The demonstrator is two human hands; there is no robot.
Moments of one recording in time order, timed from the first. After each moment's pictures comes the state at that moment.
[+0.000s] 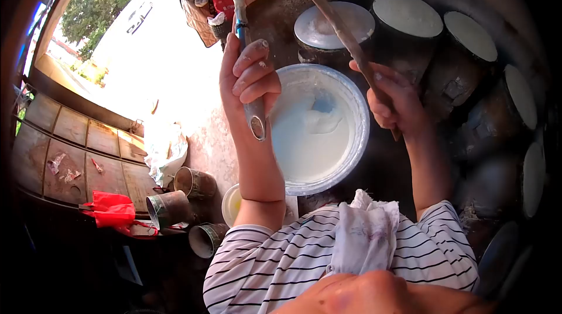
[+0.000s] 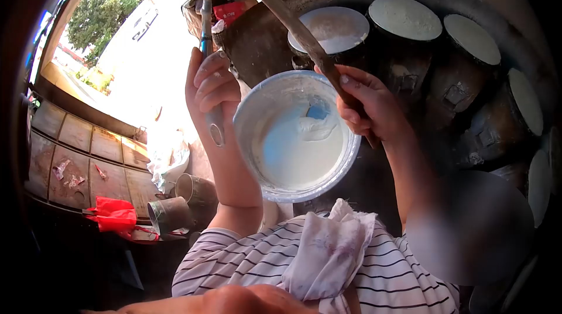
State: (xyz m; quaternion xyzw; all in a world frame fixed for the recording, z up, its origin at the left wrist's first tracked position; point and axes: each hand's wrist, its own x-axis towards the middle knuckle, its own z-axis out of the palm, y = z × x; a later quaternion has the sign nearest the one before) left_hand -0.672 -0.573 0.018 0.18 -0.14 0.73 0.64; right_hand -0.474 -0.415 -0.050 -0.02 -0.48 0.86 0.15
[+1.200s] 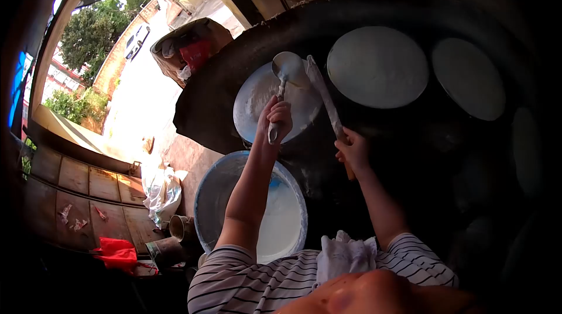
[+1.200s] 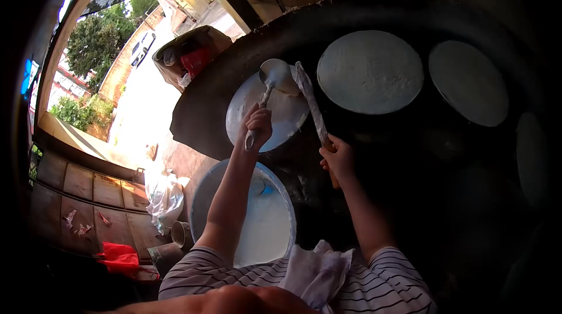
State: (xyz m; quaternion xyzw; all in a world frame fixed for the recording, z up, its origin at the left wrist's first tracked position) left_hand -0.769 -0.149 -0.176 -0.16 -0.12 0.66 0.72; right_hand -0.550 -0.072 -0.266 -0.39 -0.54 0.70 0.23
